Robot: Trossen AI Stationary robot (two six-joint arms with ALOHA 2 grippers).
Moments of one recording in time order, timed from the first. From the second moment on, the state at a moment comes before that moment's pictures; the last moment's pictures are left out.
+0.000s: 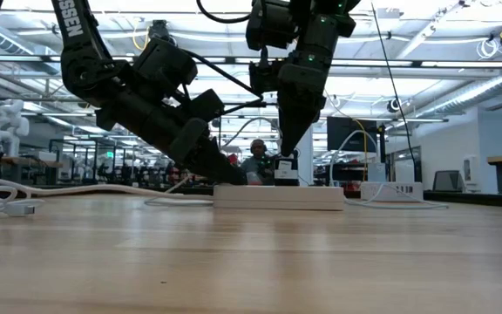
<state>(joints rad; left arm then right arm) 0.09 1.84 0.59 0.66 0.02 -0.02 -0.10 1.94 1.46 -0.83 -0.02 0.06</state>
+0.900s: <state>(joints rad) 0.10 1.84 0.59 0.66 0.03 -0.02 -0.10 1.95 1.67 -1.06 0.02 0.03</state>
